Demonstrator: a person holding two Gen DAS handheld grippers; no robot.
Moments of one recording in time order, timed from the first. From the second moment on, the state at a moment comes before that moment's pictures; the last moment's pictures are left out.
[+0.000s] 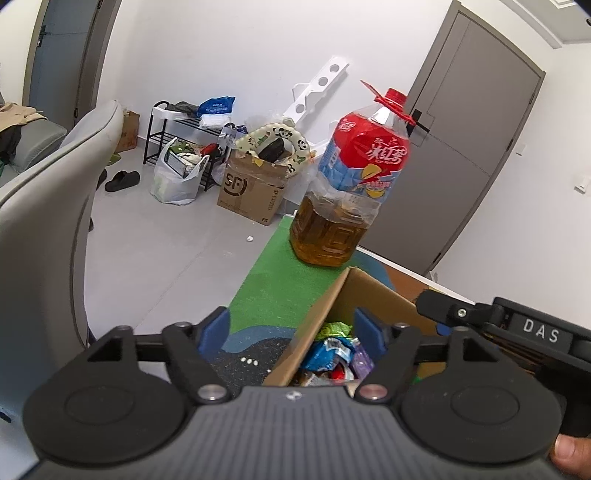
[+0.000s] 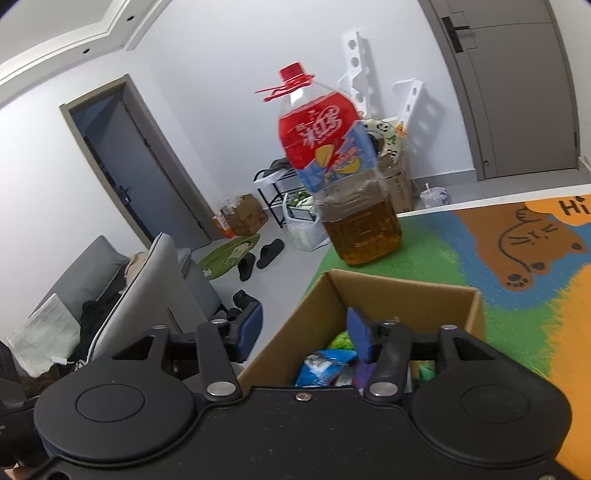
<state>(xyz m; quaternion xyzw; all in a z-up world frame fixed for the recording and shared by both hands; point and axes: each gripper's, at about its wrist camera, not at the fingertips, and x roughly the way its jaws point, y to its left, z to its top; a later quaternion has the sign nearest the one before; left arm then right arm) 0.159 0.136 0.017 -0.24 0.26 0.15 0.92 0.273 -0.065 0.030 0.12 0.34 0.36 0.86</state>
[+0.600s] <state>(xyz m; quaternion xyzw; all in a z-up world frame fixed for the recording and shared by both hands) 0.144 0.095 0.029 -0.22 0.27 0.12 0.93 0.249 -0.134 0.038 0.14 0.32 0.32 0.88</state>
